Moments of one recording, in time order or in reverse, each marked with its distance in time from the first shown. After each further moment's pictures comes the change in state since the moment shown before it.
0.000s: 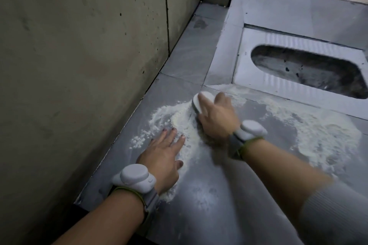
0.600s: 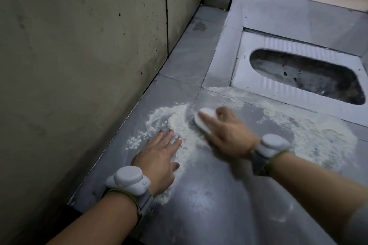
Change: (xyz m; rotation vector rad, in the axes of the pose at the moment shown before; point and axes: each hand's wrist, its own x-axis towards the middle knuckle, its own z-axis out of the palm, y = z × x) left_hand -0.001 0.000 0.000 -0.016 0.000 -0.005; right_hand -0.034 0.046 -0.009 -0.029 -0.081 -0.269
